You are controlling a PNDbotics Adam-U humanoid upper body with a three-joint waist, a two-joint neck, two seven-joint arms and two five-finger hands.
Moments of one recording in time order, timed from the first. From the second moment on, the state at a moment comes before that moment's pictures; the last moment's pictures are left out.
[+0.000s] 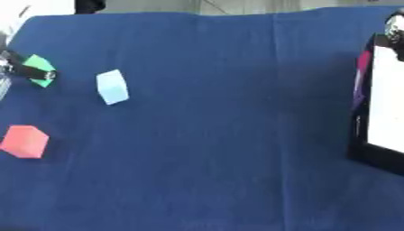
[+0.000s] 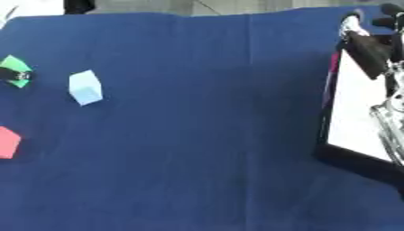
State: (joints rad) left arm -0.83 0.86 0.05 -0.79 -0.48 0.58 -0.13; right arm -0.84 -0.38 0.26 -1.63 -0.07 0.56 -0.52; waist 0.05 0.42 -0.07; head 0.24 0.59
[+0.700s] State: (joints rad) left arm -0.83 0.86 0.05 -0.76 -0.36 0.56 -0.01; right arm -0.85 -0.38 0.27 -1.63 -0.09 0.56 -0.52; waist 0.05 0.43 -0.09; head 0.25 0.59
